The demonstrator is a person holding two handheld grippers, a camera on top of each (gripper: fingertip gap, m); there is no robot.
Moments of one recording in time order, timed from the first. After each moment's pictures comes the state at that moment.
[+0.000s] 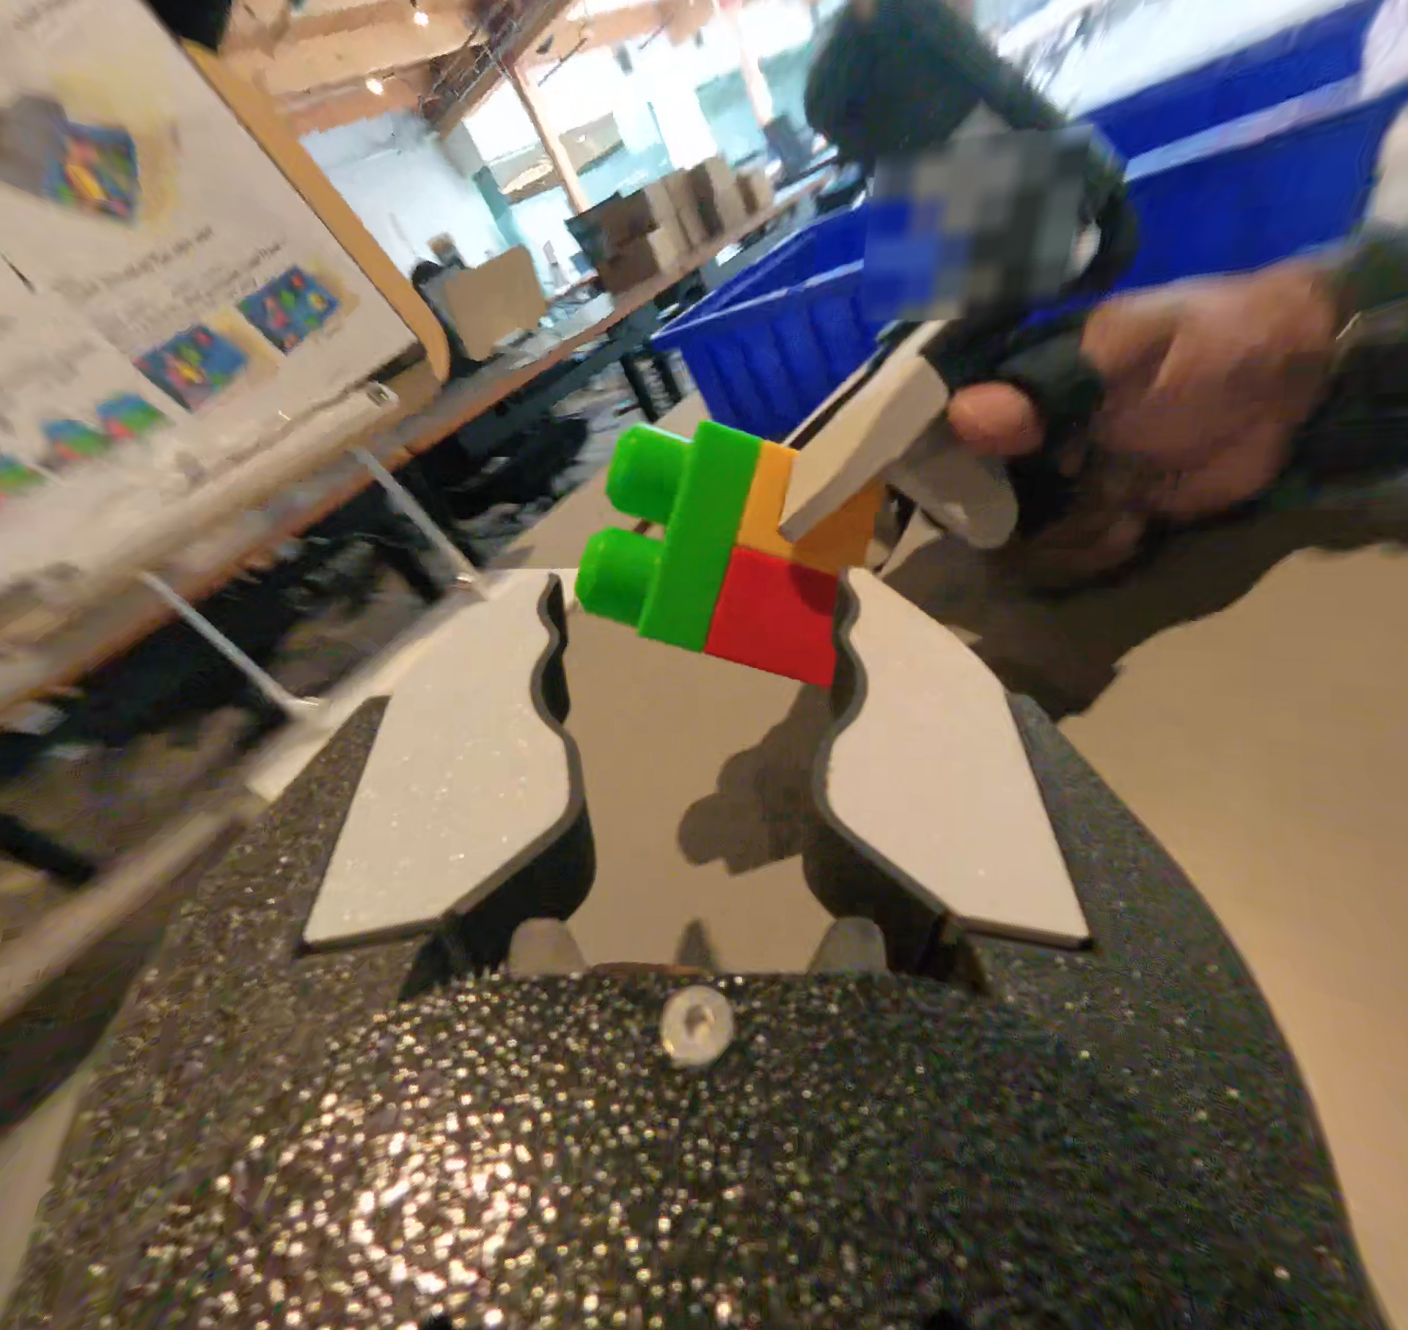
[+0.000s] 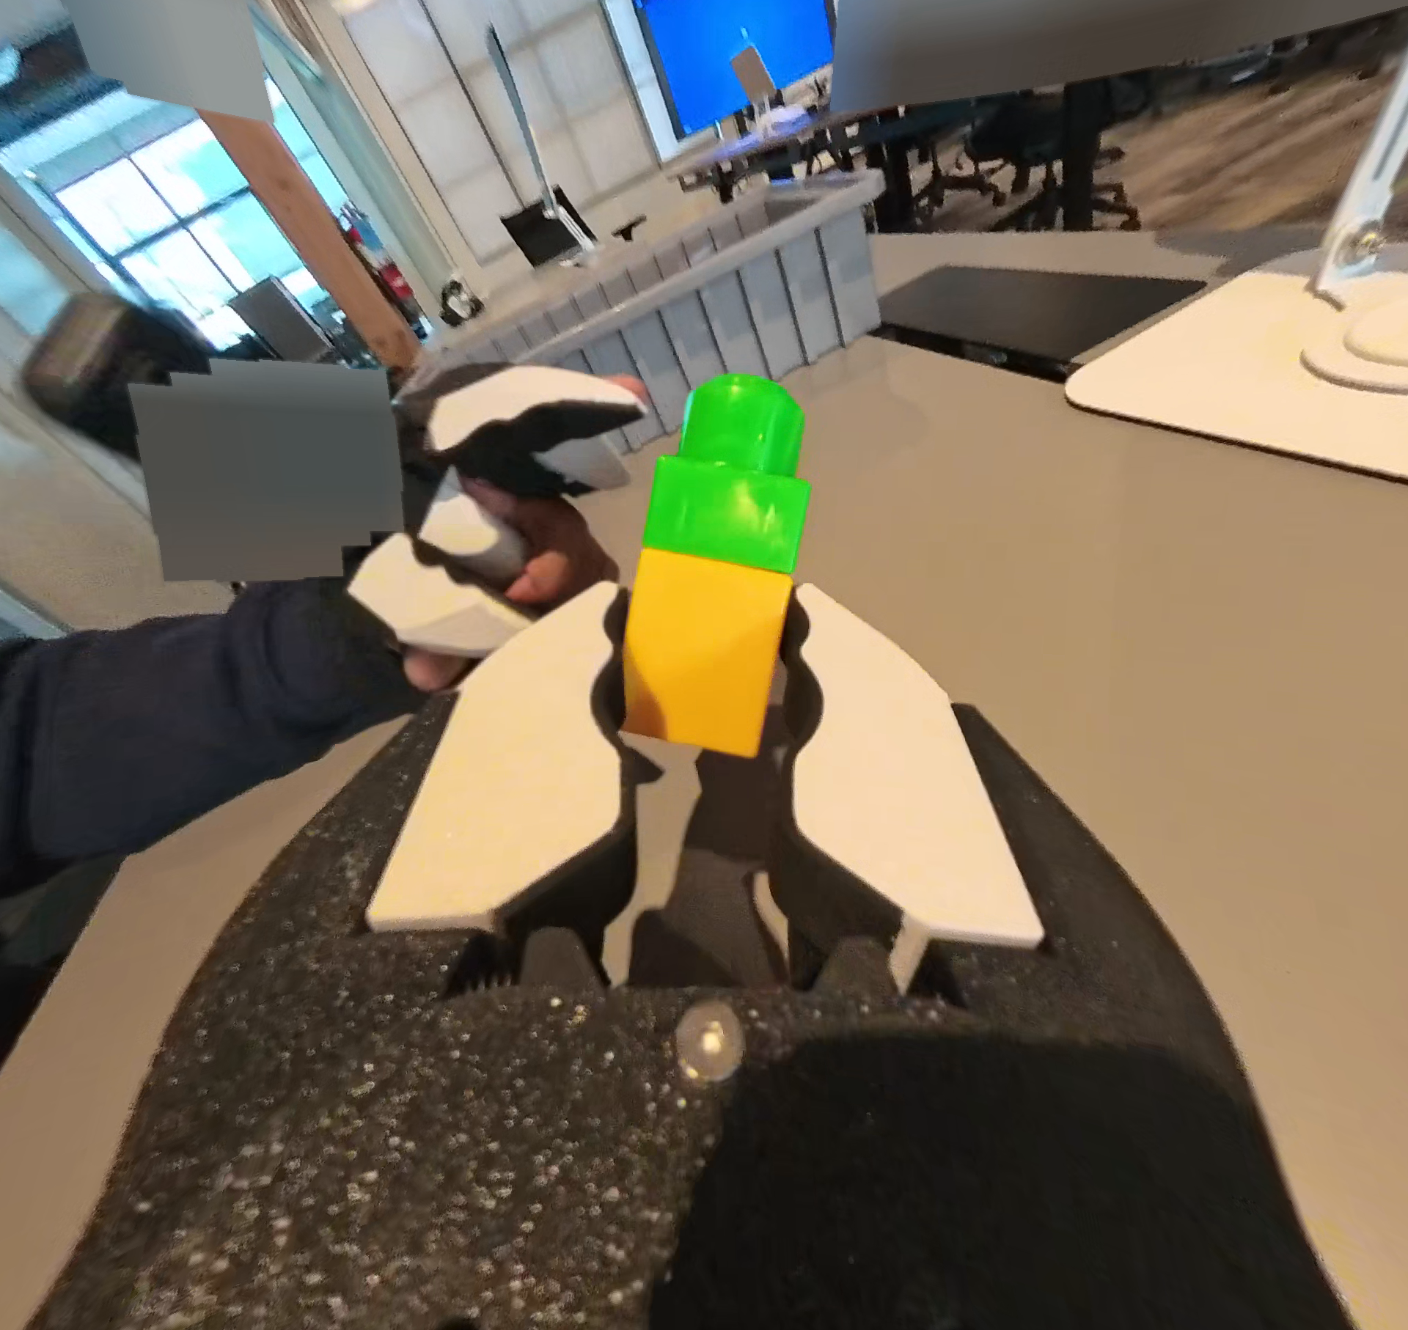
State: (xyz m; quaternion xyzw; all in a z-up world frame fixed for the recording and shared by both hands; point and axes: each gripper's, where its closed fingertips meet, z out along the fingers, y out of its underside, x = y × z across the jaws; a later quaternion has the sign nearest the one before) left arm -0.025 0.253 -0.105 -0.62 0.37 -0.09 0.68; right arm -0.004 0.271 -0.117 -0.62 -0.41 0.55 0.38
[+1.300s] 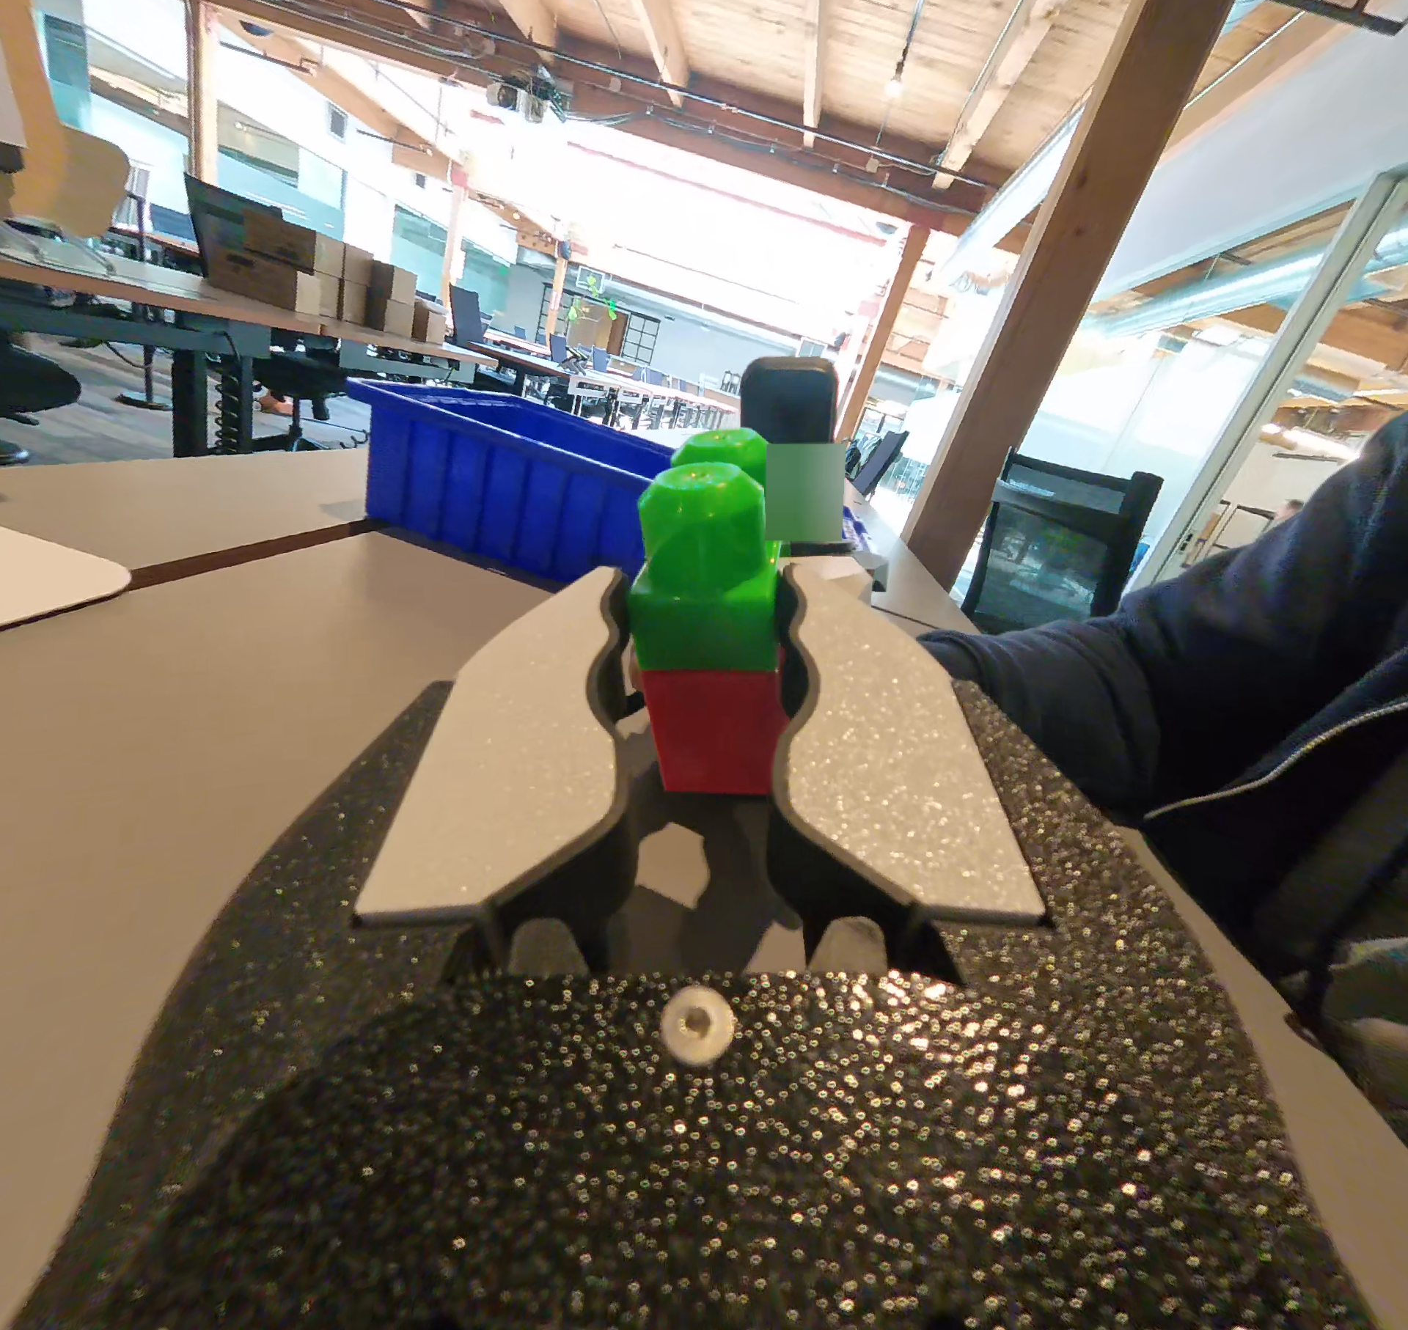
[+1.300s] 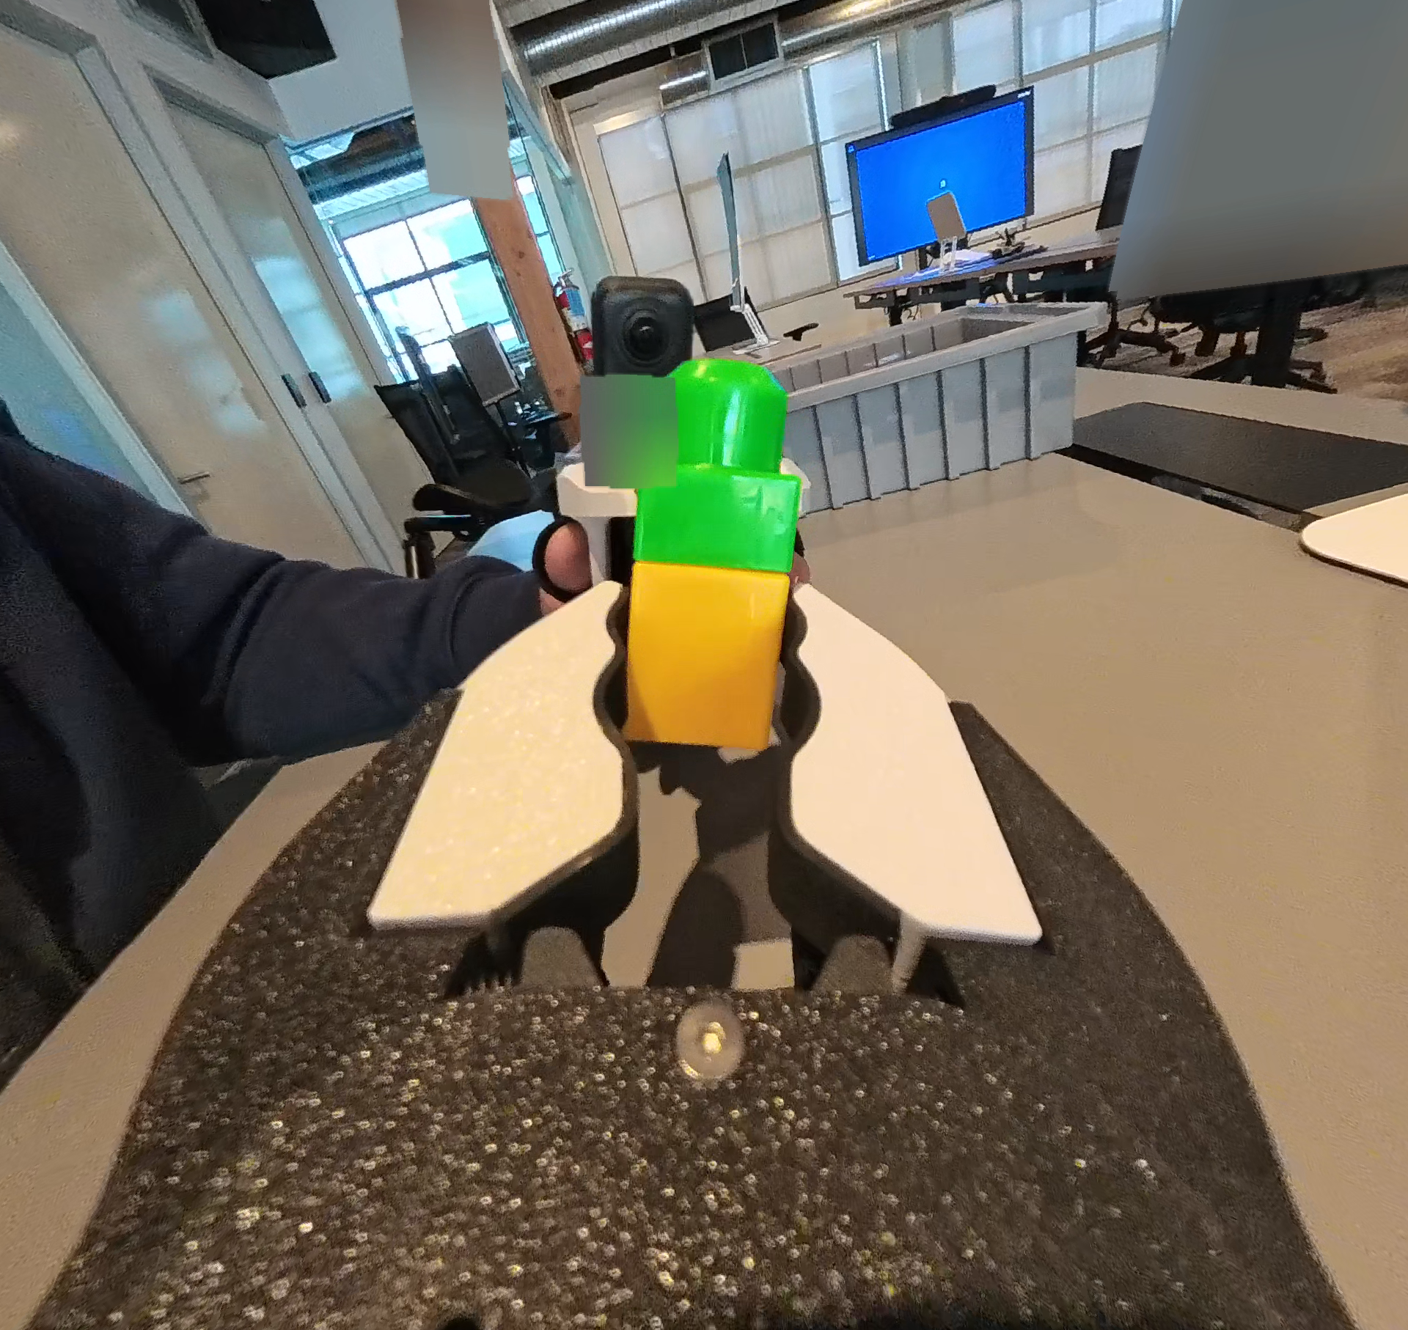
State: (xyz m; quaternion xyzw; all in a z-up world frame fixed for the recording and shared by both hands) left arm -0.009 0.220 -0.079 -0.58 0.24 -0.50 0.59; right arm 0.000 0.214 -0.092 -0.50 -0.45 0.62 0.40
